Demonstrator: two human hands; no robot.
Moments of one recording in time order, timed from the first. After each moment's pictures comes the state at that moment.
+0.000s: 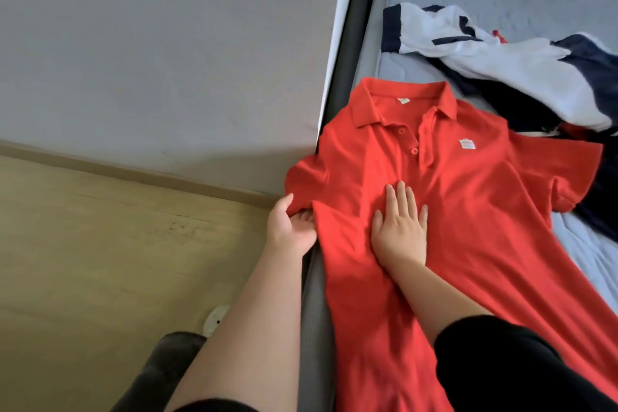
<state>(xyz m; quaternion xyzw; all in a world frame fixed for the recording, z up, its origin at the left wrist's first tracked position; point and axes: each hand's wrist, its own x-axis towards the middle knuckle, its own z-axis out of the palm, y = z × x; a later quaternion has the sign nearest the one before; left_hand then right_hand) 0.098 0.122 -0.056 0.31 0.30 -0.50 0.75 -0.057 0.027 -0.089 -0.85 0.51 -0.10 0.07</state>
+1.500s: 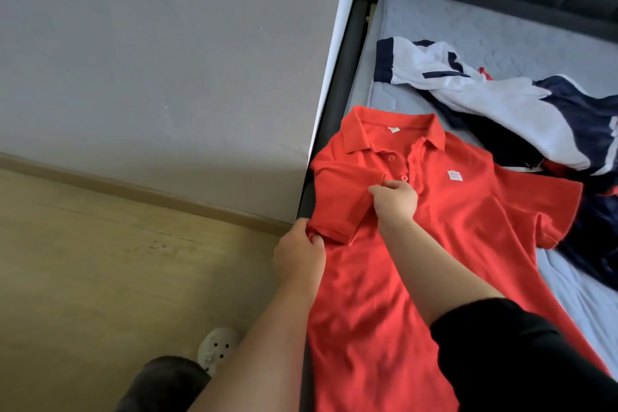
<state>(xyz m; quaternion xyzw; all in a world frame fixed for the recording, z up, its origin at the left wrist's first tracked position) 0.061 0.111 -0.057 0.87 -0.22 -0.19 0.41 0.008 -0.039 -0.021 -0.54 0.63 -0.32 0.46</state>
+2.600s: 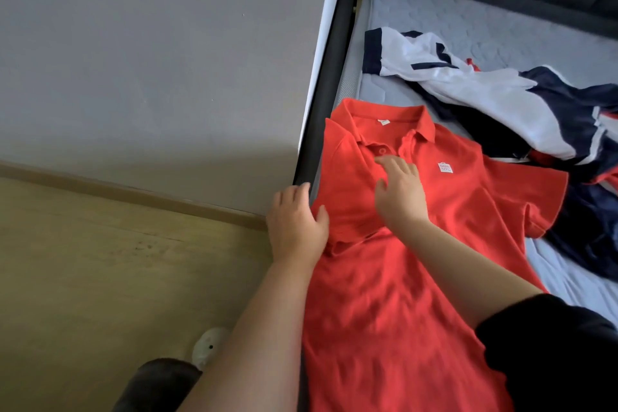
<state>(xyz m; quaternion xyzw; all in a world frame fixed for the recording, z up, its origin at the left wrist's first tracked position) 0.078 0.090 -0.045 0.86 -0.37 -0.03 0.36 -0.026 -0.045 -0.007 -0.87 0.42 -0.23 0.11</state>
